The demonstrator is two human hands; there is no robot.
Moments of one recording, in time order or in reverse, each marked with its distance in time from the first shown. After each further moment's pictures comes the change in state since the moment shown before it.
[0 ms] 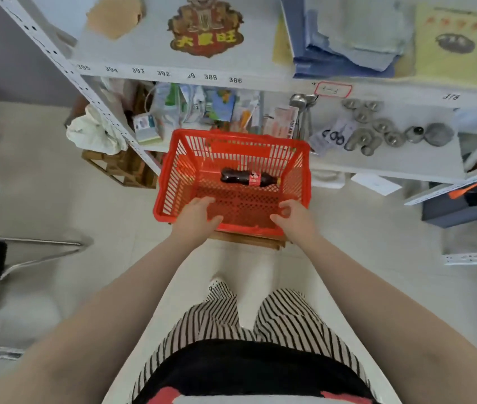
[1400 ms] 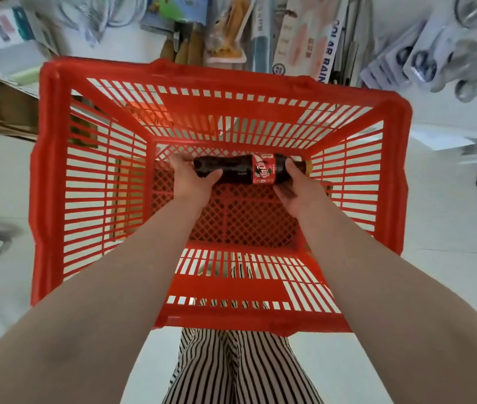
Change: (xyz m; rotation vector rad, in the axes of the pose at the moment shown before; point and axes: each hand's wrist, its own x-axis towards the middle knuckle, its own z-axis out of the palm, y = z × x) left_hand 0.312 -0.080 0.176 -0.615 0.026 -0.489; right_hand 0.328 0.077 0.137 1.227 0.114 0.858
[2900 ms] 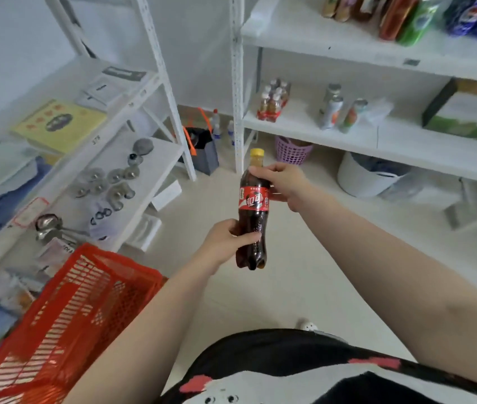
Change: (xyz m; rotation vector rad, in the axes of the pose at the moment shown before) left_hand -0.601 0.050 0.056 0.807 -1.225 0.857; right_hand -0.506 0.098 -0.484 0.411 0.386 -0.734
